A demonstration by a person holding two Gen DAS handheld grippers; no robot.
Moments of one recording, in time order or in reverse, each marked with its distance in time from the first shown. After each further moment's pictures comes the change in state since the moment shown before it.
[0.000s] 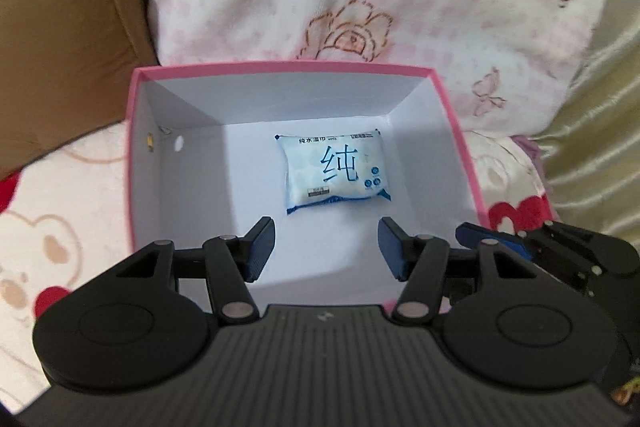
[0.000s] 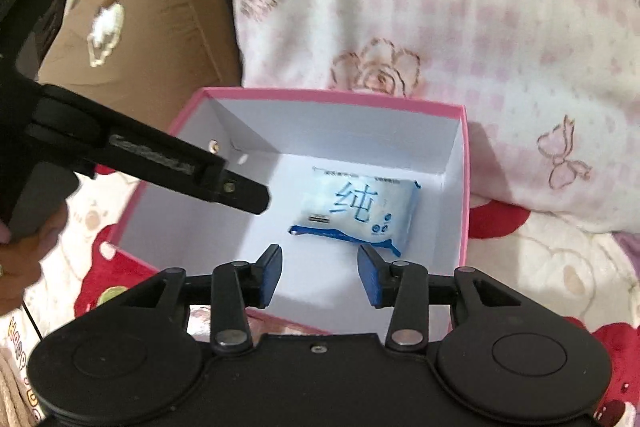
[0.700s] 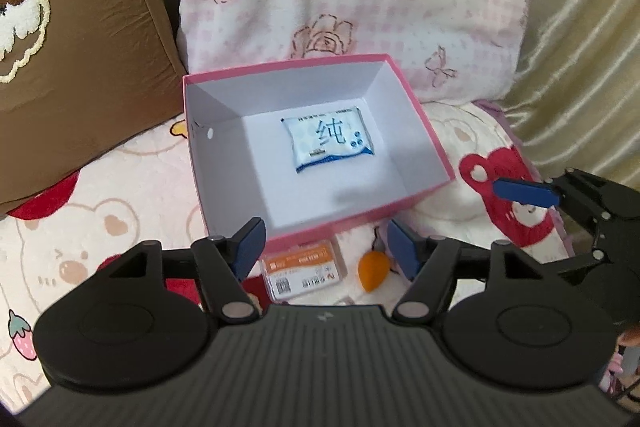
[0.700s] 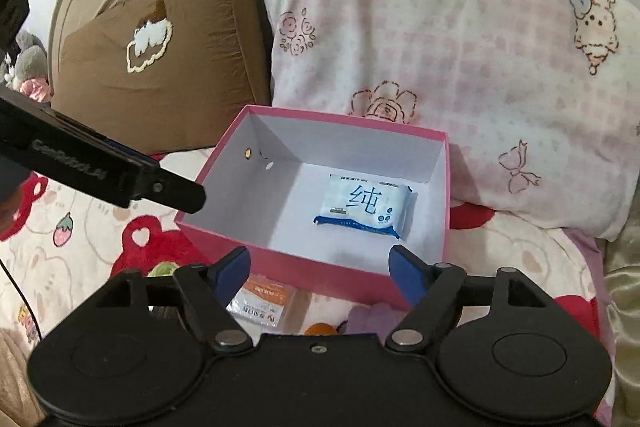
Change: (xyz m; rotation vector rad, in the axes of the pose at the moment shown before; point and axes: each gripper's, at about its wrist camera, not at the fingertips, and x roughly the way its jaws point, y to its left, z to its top) left arm -0.101 -0.004 -0.066 0.140 -0.053 0.007; right arm -0.082 0.050 -0.016 -0.062 -0.063 -0.070
